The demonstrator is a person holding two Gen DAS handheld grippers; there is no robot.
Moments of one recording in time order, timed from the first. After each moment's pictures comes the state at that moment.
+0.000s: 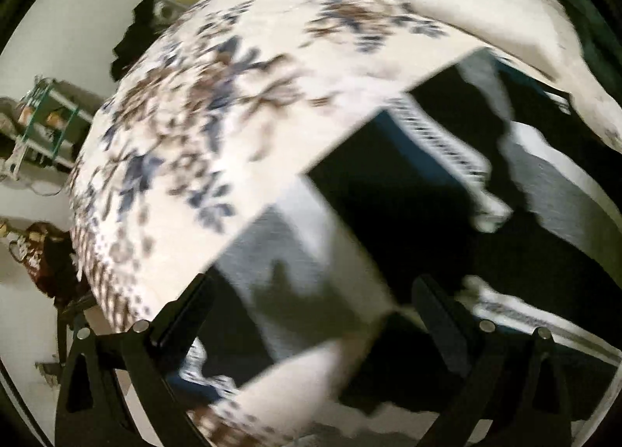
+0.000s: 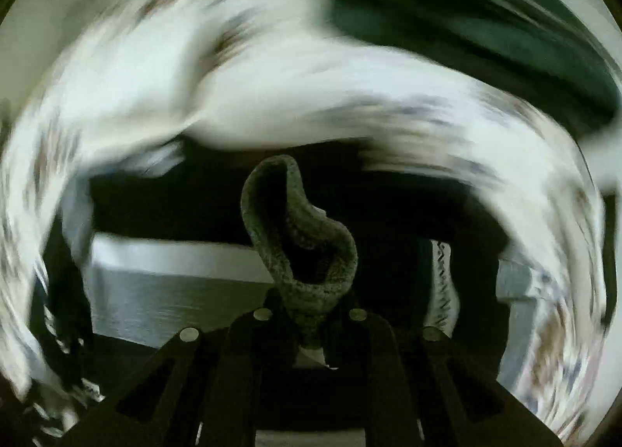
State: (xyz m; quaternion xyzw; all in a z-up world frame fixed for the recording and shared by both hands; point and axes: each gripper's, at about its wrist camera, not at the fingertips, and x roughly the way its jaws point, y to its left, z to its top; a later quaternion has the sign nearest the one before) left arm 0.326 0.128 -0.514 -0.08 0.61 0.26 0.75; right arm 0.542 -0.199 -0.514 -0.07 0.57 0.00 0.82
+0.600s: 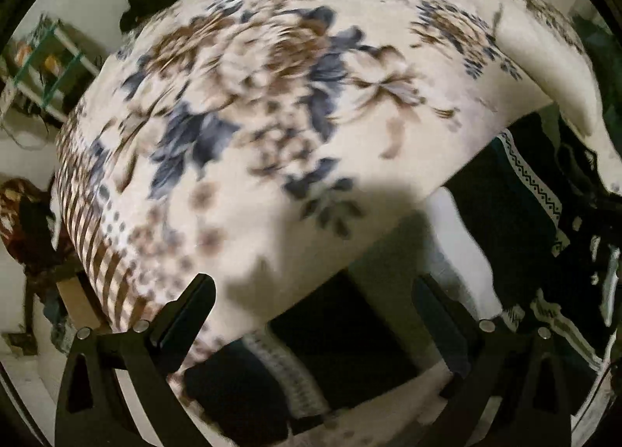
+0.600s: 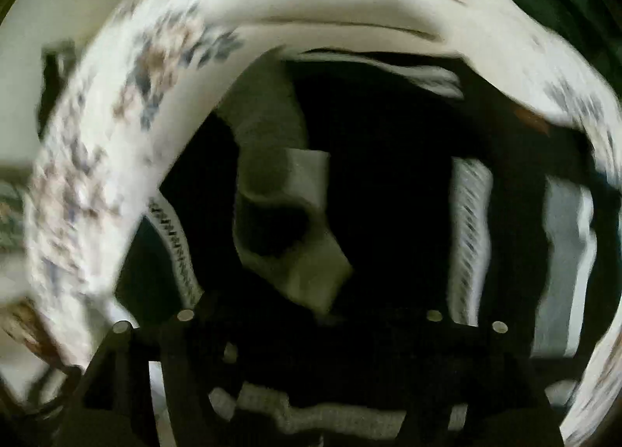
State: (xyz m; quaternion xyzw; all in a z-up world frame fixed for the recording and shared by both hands) left arm 0.262 0.253 -0.509 -0.18 0.60 0.25 0.74; right arm 0.458 -0.042 -0.544 0.01 0.65 0.12 0.75
